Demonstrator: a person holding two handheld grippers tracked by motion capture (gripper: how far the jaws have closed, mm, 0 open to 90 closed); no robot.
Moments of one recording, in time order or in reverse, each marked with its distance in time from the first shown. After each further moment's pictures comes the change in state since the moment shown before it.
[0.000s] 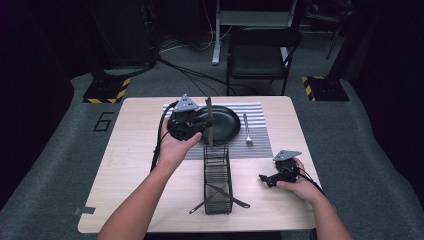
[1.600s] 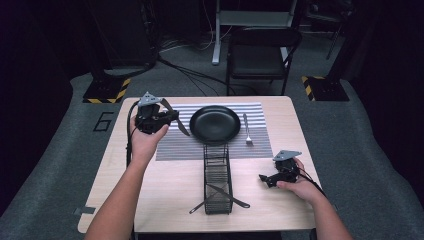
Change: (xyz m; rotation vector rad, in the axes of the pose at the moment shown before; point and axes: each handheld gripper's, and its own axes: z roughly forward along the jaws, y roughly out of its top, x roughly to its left) left arm 0.091 -0.048 -0.024 0.012 0.178 -0.125; right arm 0.000 0.000 0.000 0.000 0.000 -0.001
